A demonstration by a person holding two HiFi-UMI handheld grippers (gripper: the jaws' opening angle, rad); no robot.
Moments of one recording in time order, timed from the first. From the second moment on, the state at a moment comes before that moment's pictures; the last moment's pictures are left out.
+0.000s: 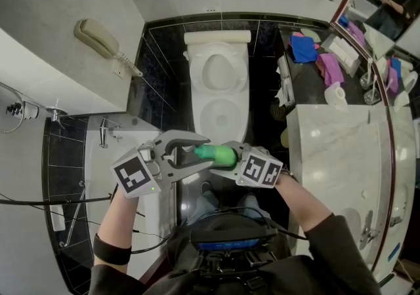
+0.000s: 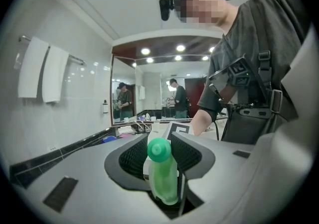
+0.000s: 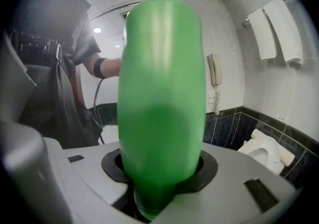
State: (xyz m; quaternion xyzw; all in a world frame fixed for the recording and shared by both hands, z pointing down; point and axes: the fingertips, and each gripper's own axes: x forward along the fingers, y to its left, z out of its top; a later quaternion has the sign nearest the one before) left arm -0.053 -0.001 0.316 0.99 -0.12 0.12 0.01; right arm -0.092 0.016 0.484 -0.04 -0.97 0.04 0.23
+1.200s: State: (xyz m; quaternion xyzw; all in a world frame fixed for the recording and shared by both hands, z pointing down) left arm -0.039 -0.001 0.320 0.97 -0.21 0.12 0.00; right arm -0.073 -0.012 0.495 0.00 -0.97 0.04 0.23
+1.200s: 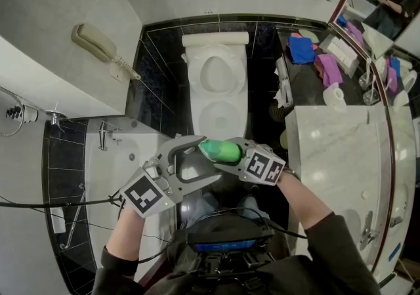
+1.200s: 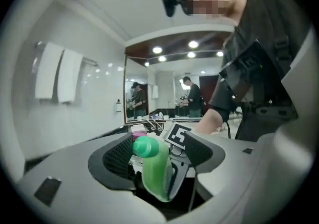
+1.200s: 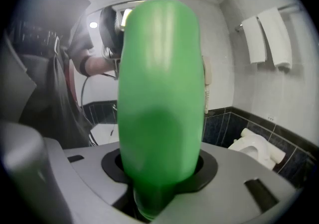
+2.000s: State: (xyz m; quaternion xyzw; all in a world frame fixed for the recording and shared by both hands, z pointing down) left arm -0.048 -0.002 0.311 0.97 -0.10 0.18 -0.13; right arm -0.084 0.041 0.472 -0.17 -0.96 0.12 0.21
